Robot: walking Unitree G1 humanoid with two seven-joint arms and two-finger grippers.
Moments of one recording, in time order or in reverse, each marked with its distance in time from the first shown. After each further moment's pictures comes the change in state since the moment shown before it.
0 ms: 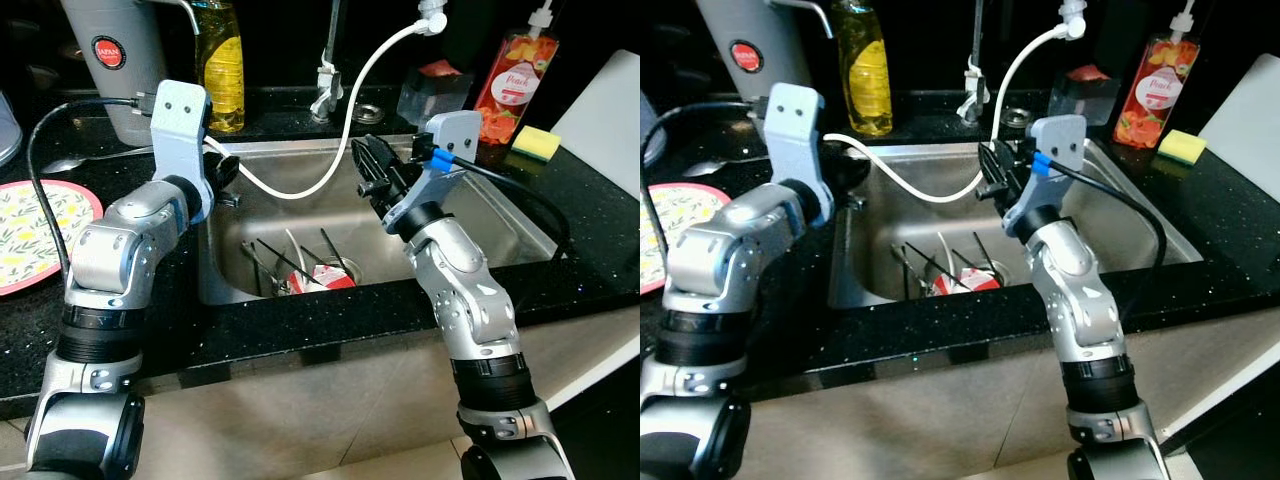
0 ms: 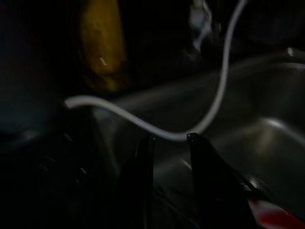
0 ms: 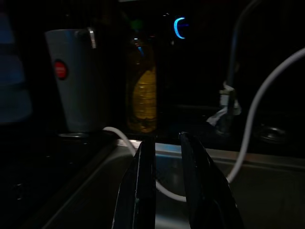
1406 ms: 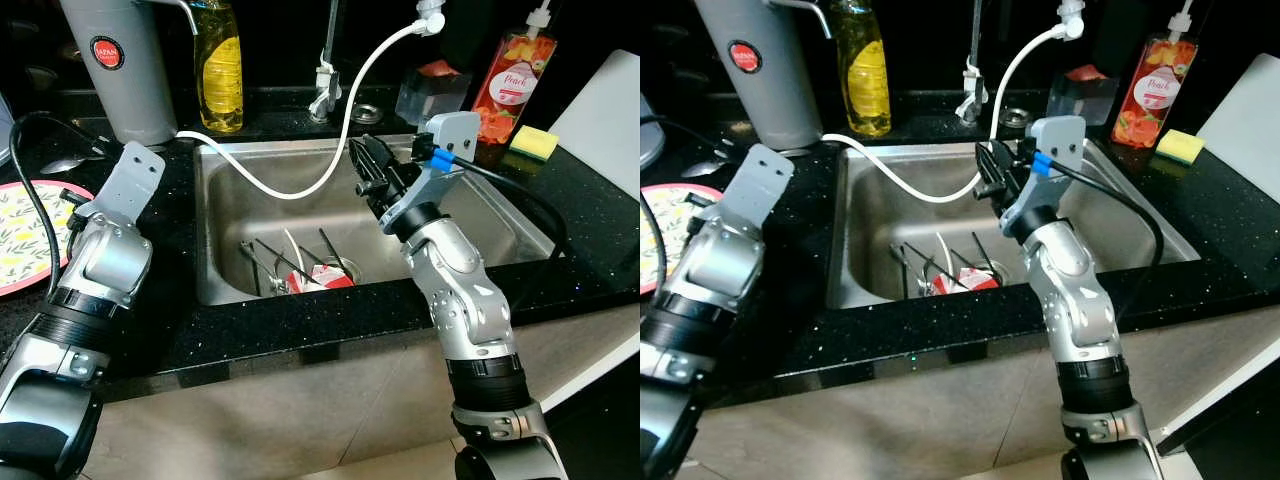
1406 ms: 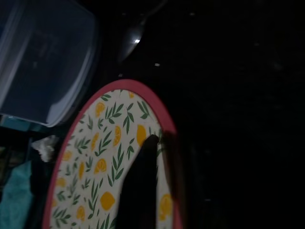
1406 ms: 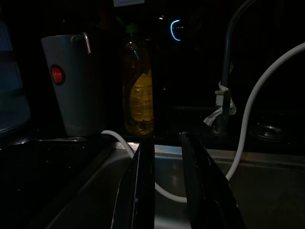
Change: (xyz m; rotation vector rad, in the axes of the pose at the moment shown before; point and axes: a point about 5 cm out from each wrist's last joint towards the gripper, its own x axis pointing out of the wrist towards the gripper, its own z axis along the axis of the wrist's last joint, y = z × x) left arm -0.018 0.079 -0.069 0.537 0.664 0.638; right arm 0.000 -0.001 0.000 0.024 -0.008 -0.008
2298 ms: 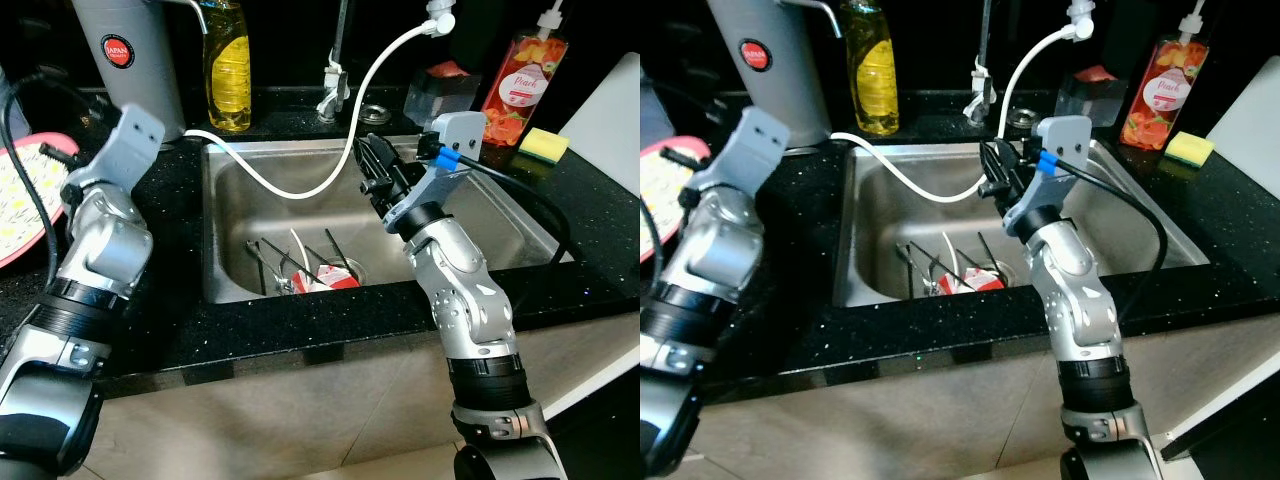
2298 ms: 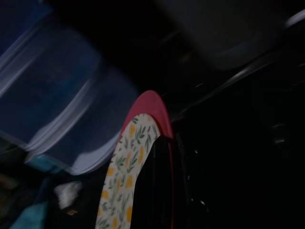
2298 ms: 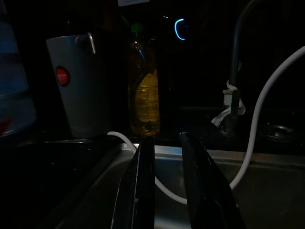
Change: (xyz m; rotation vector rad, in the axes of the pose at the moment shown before) left arm -0.018 0.013 0.046 -0.153 -0.334 0.036; right arm 0.000 -0.003 0.001 0.013 -0.006 -0.015
